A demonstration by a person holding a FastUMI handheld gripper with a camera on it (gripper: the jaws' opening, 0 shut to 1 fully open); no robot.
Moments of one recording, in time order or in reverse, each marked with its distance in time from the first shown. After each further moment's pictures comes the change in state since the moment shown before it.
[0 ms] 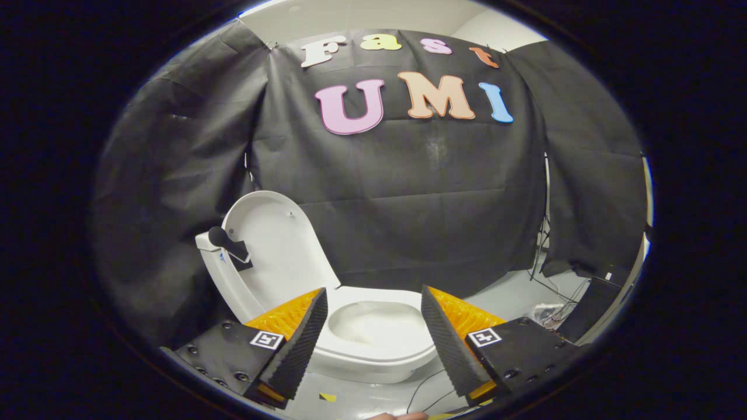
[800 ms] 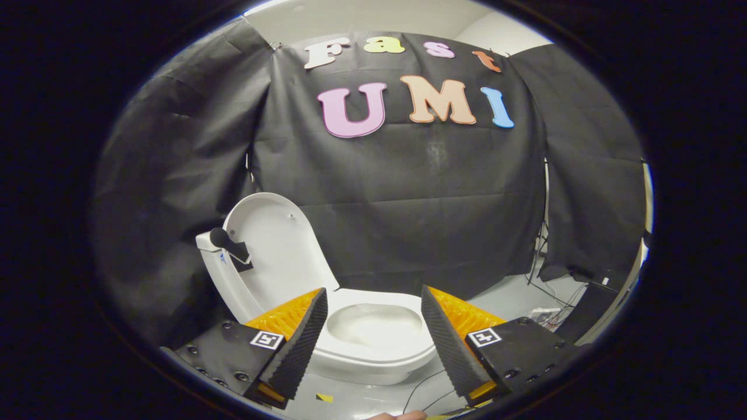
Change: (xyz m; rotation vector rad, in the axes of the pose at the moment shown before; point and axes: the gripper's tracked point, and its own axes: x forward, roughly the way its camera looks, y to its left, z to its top) arm -0.004 0.002 0.005 -0.015 -0.014 -0.002
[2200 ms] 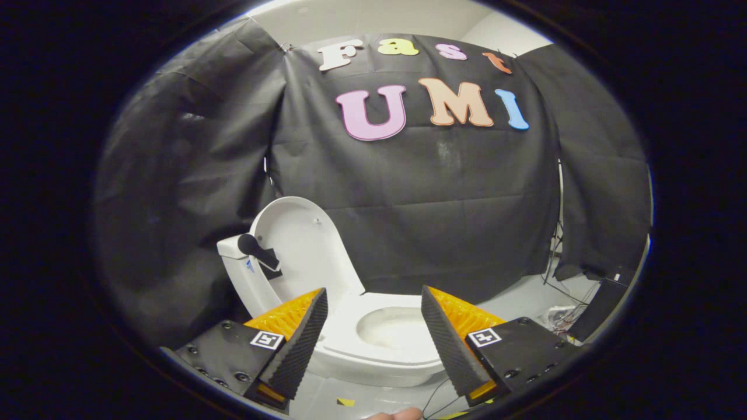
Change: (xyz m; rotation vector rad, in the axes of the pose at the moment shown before) arm -0.001 0.064 0.003 0.008 -0.018 0.049
